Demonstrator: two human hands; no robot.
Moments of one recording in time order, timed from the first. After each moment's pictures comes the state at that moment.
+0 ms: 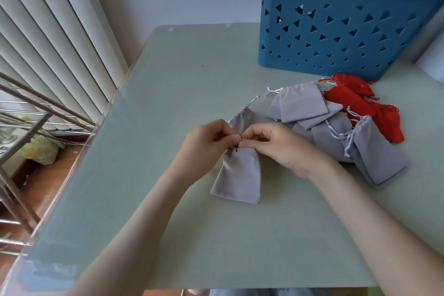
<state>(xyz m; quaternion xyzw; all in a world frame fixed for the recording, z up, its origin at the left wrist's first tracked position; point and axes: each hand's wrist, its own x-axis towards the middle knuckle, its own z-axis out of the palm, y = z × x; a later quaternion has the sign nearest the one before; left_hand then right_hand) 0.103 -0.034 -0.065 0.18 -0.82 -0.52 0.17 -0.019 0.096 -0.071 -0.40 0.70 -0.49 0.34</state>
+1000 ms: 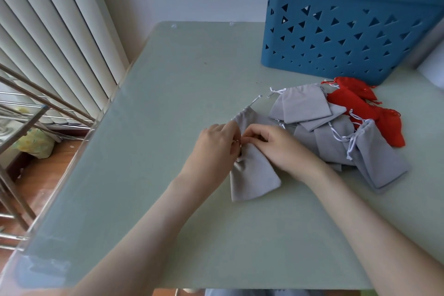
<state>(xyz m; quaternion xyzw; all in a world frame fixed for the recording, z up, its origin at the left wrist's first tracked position) 0.096 -0.022 -0.082 0.12 -0.93 -0.21 0.27 -0.017 0.089 -0.076 -0.42 0.75 -0.44 0.27</state>
